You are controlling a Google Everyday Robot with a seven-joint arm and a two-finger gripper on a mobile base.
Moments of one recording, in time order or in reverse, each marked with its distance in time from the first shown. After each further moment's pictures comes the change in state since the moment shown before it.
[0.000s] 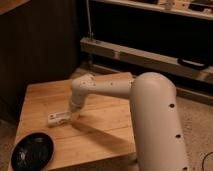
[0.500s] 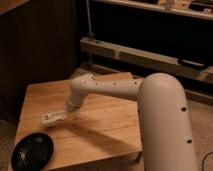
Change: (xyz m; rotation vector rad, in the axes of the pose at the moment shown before) arm -0.039 0.013 -0.041 0.021 -0.132 -0.046
